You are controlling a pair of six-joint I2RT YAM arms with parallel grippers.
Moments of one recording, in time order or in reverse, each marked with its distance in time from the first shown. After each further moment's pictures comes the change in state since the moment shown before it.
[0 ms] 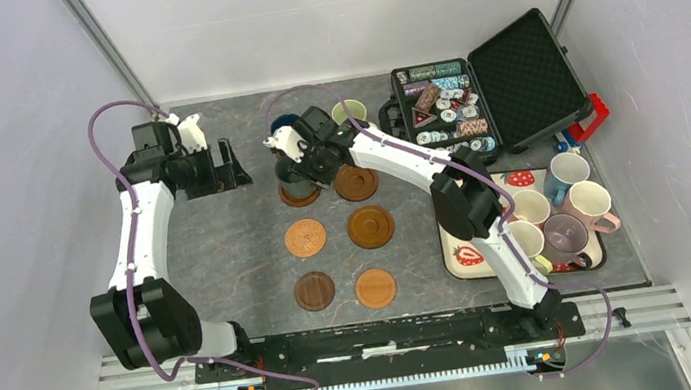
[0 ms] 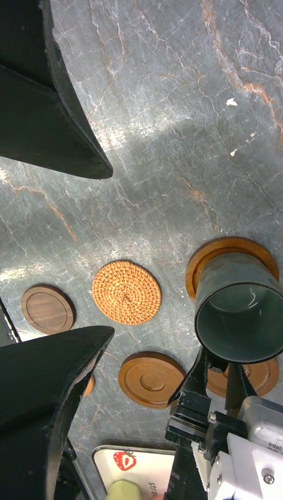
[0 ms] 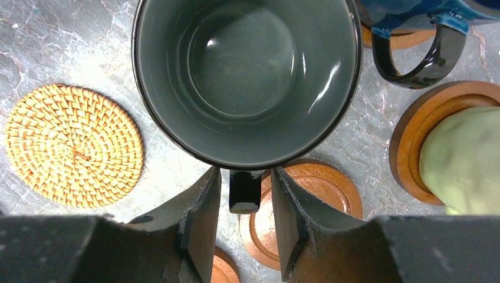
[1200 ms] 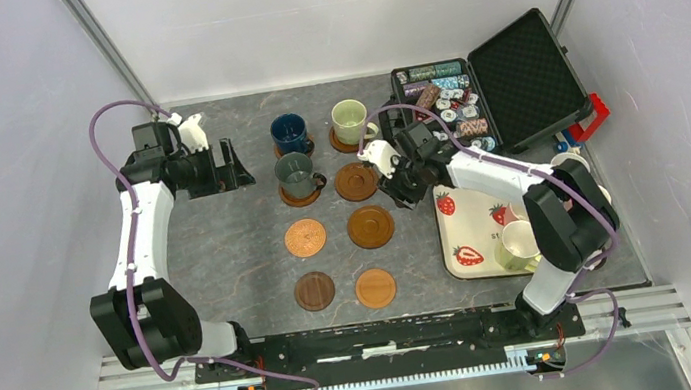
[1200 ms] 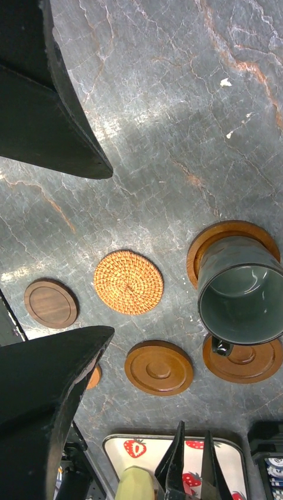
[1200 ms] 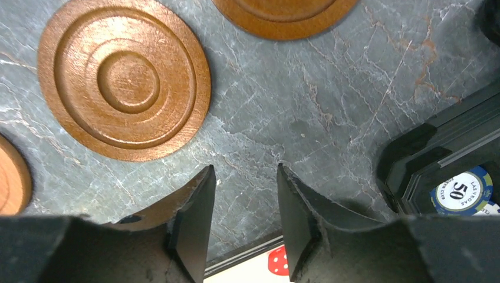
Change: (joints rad) left arm 0.000 0.000 -0.003 -0.002 0.053 0.019; right arm -0.249 -0.626 -0.947 0.275 -0.137 -0.108
